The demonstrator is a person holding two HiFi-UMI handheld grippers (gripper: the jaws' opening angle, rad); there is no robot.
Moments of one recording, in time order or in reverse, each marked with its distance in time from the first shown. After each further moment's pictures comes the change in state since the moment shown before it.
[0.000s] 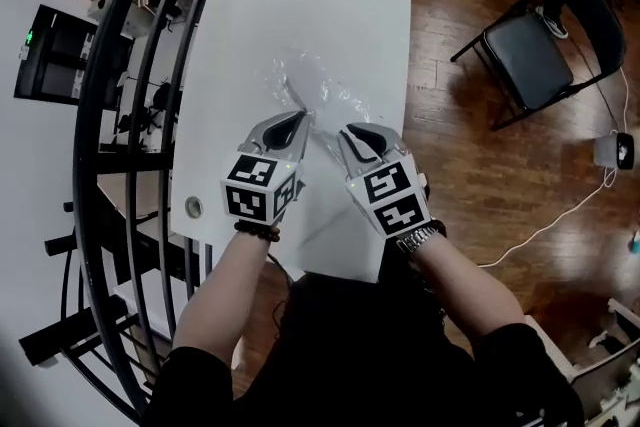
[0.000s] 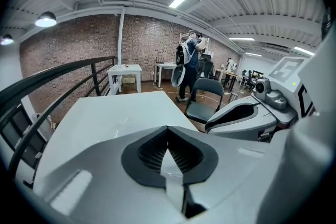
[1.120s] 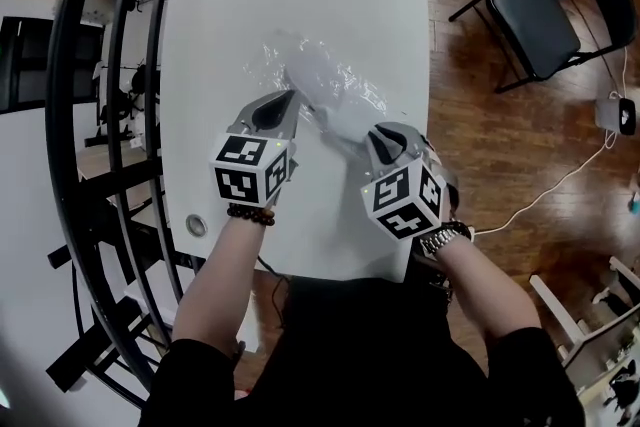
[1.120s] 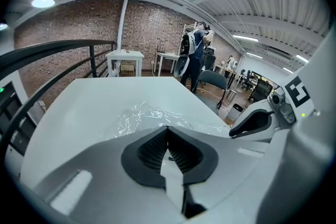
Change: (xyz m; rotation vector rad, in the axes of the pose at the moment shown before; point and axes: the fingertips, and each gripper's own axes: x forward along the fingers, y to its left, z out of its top) left arm 0.069 0.083 -0.042 -0.058 0.101 -0.061; right arm 0.060 -0.032 -0.079 -0.176 0.347 -0.130
